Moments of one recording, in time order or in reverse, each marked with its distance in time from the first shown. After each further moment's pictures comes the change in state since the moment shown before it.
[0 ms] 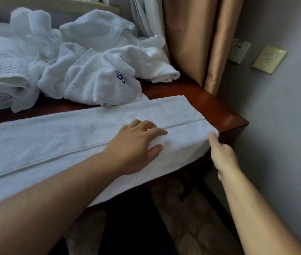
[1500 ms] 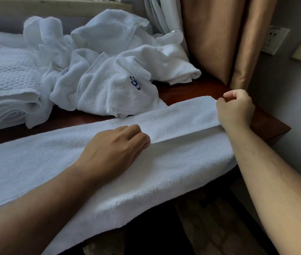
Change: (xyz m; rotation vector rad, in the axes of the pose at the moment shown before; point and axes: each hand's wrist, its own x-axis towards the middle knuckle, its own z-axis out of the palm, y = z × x) left_hand -0.015 -0.056 -0.038 0.269 0.287 0.169; right_hand 0.067 -0.120 0.056 -0.018 0.281 -0.477
